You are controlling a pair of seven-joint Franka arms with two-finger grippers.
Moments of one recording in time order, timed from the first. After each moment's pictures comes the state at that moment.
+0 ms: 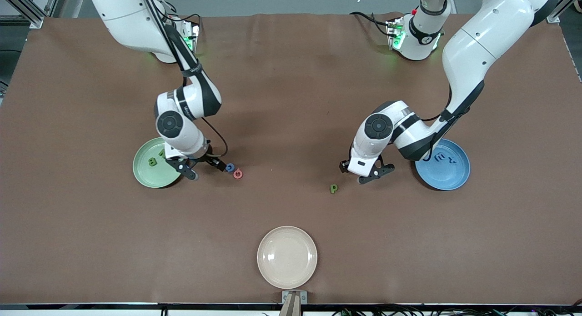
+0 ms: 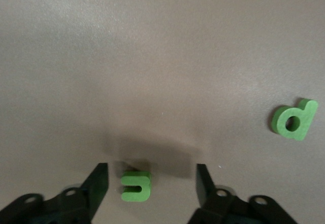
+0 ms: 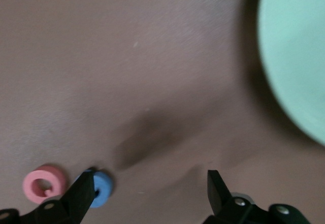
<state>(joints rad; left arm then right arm) 0.18 0.75 -0.73 -1.90 0.72 2.35 -1.36 0.52 0.49 -0.09 -2.07 0.15 2.55 0.94</state>
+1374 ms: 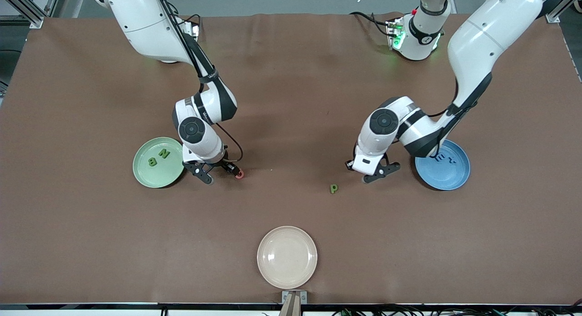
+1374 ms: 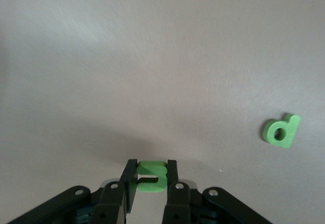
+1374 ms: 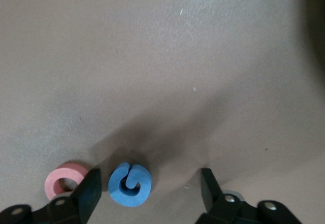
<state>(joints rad) 0.27 0.67 -0.81 -1.92 0.72 2.31 -1.32 0.57 0.58 -0.10 -1.99 0.15 2.55 1.01</state>
